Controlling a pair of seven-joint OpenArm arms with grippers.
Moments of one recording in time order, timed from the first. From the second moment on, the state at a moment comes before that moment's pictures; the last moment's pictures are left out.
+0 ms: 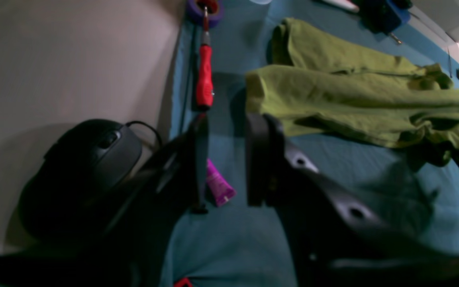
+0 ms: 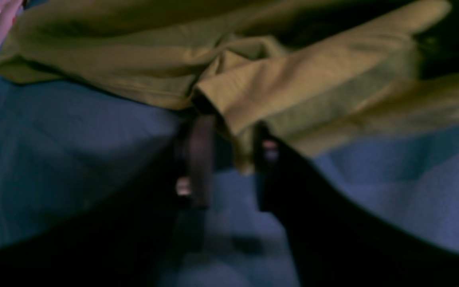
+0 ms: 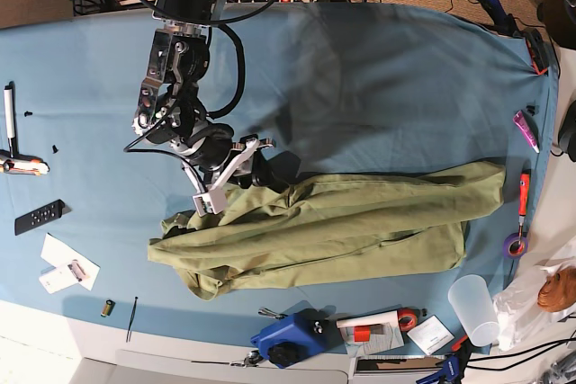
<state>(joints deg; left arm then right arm) 4.5 -26.6 -54.5 83.2 -62.7 -37.8 68.1 5.7 -5.1 12.8 91.3 21.1 32.6 -56.8</state>
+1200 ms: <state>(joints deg) 4.6 -26.8 -46.8 83.2 -62.7 -37.7 65.6 6.2 -5.1 12.6 90.5 8.5 23.9 -46.5</state>
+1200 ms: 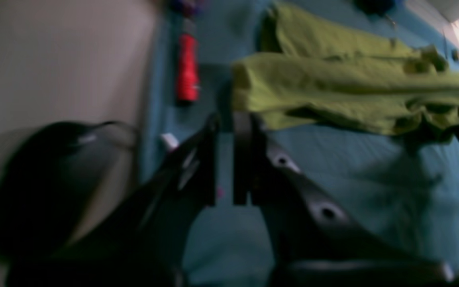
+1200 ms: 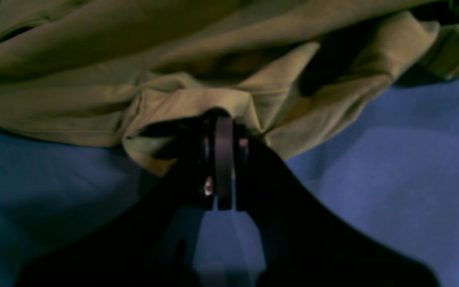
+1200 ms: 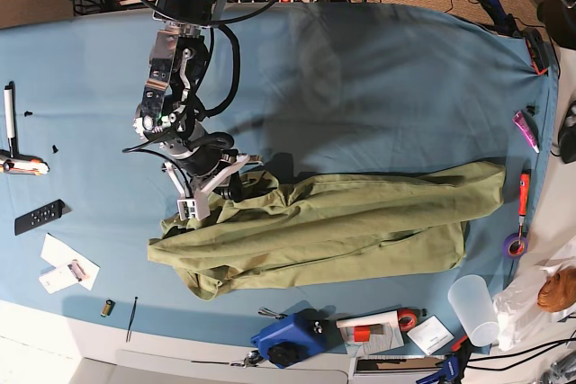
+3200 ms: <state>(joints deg) -7.5 -21.6 -23.1 70.1 -45.9 -34.6 57.4 6.1 1.8 12.5 93.2 12.0 32.5 -51.3</state>
